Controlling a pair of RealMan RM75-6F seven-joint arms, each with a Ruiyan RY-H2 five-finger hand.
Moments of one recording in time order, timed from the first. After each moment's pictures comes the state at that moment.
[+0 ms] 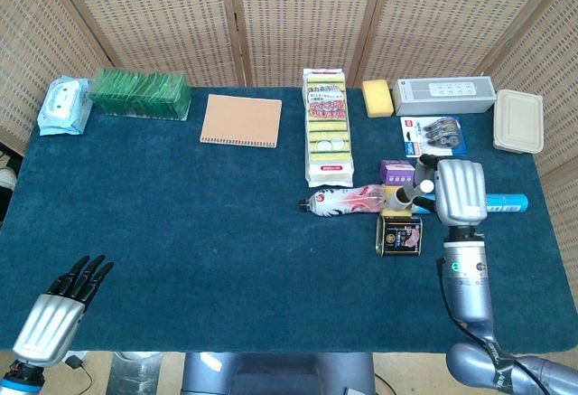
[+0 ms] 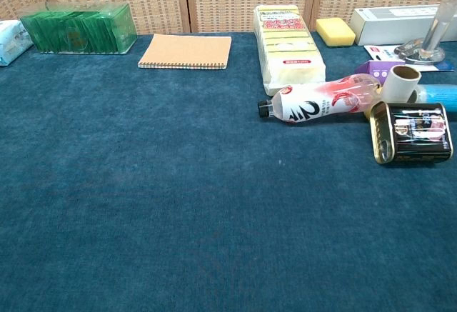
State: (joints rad) left arm 0.00 -1.18 0.14 -1.67 1.80 1.54 0.31; right arm 0.49 -1.31 0.42 -1.88 -1.07 1.38 -0.49
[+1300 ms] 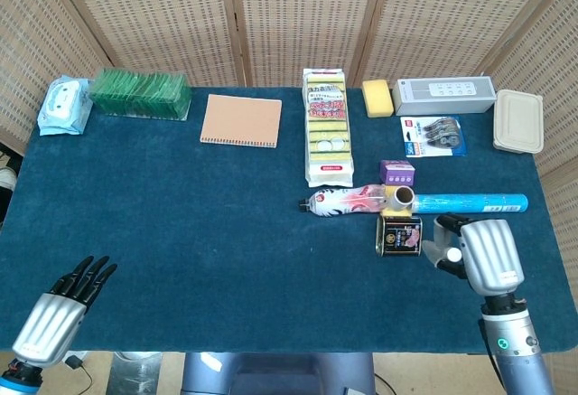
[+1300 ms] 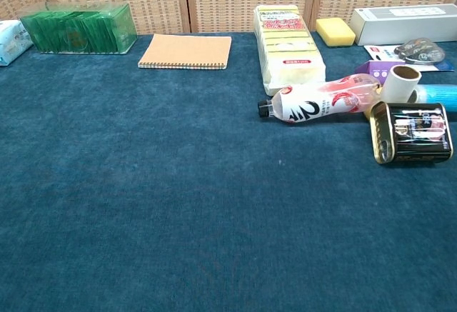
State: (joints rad) left arm -0.02 -1.15 0.14 -1.66 1.83 1.52 0.27; right arm 0.24 -1.07 0.17 -2.04 -1.48 1.48 -0.29
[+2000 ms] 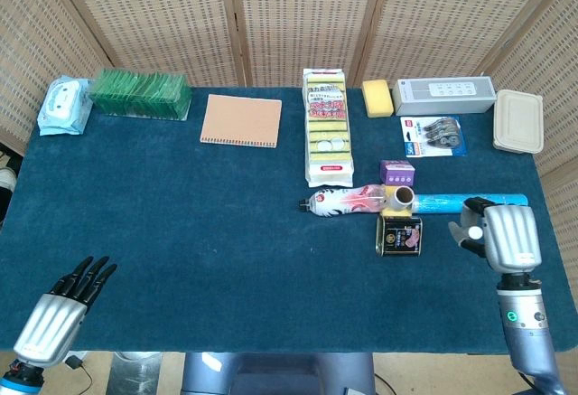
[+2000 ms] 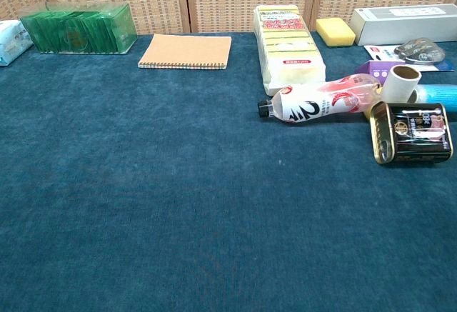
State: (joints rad) left arm -0.01 -1.16 0.15 -1.66 1.85 1.54 0.29; right arm 0.29 -1.16 0.21 -1.78 -1.42 1.47 -0.25
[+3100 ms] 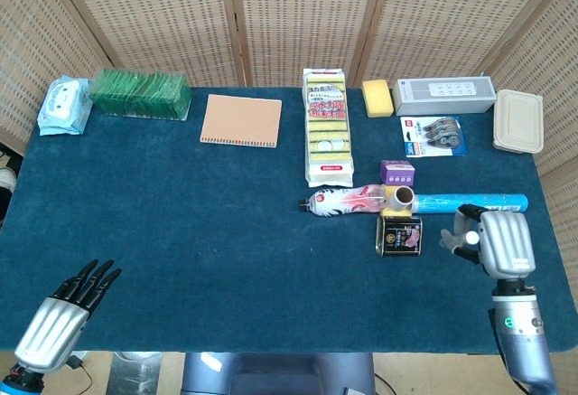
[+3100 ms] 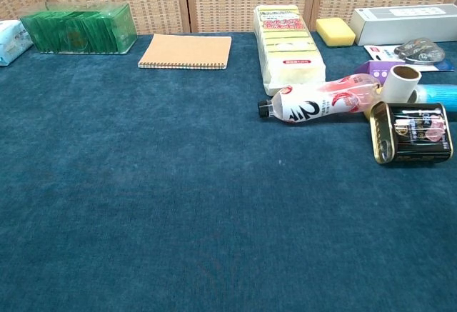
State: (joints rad) left arm -0.01 -1.17 0.15 -1.64 1.87 1.55 0.25; right arm 0.25 -1.13 0.20 -1.89 -1.37 1.45 -0.21
